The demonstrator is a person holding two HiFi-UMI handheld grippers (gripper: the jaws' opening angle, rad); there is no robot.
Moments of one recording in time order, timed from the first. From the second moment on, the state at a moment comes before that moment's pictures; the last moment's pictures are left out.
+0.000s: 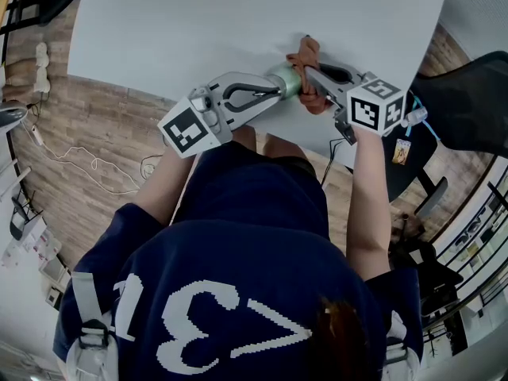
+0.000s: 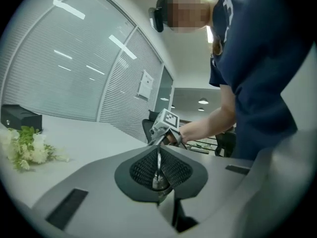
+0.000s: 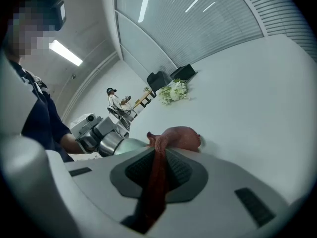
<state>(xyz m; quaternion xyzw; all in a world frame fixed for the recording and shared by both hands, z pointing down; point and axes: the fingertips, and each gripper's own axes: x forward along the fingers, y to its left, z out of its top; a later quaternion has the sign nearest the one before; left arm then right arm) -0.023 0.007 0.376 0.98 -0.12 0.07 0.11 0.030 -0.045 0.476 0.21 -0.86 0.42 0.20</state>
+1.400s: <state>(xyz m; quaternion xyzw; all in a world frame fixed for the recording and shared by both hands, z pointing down) -0.012 0.027 0.372 0.99 -0.06 0.09 0.06 -0.050 -0.018 0.408 -0.07 -0.89 0.33 0.29</state>
